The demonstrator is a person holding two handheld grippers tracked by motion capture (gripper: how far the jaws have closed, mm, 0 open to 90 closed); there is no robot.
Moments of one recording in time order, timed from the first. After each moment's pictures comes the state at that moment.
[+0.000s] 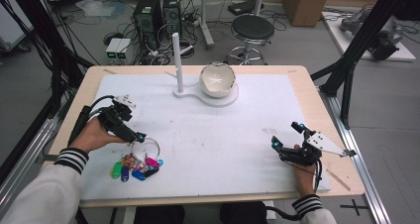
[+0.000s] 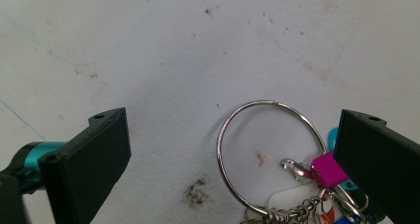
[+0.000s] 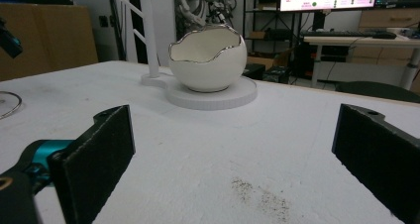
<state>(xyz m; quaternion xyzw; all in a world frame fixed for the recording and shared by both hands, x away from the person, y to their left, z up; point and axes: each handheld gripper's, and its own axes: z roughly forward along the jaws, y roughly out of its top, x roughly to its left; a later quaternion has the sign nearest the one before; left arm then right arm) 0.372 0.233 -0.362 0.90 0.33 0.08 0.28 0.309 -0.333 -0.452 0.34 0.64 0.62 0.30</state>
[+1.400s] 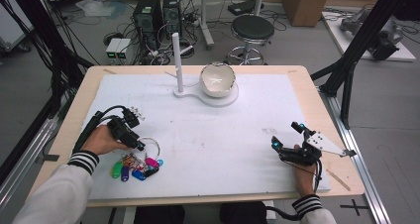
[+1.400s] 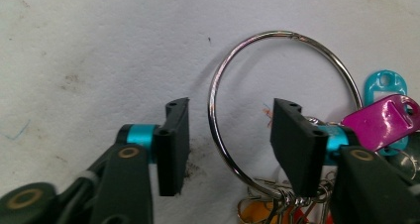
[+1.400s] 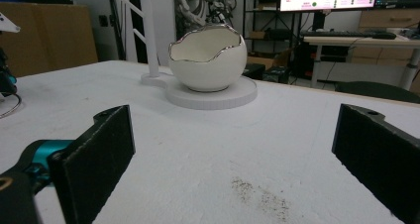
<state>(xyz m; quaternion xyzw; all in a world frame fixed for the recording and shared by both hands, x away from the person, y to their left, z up) 0.378 0.223 -0.400 0.92 0.34 0.02 0.18 0.308 -0.333 -0.451 0.34 0.64 0.61 0.31</state>
